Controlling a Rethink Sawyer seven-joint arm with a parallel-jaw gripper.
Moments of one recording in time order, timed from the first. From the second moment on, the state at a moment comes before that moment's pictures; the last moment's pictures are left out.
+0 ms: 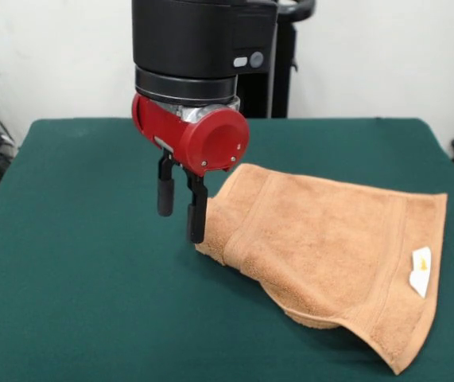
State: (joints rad) arm -0.31 -0.57 0.15 1.18 -0.24 0.75 2.66
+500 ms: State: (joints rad) arm -0.30 -0.57 0.15 1.18 -0.24 0.75 2.66
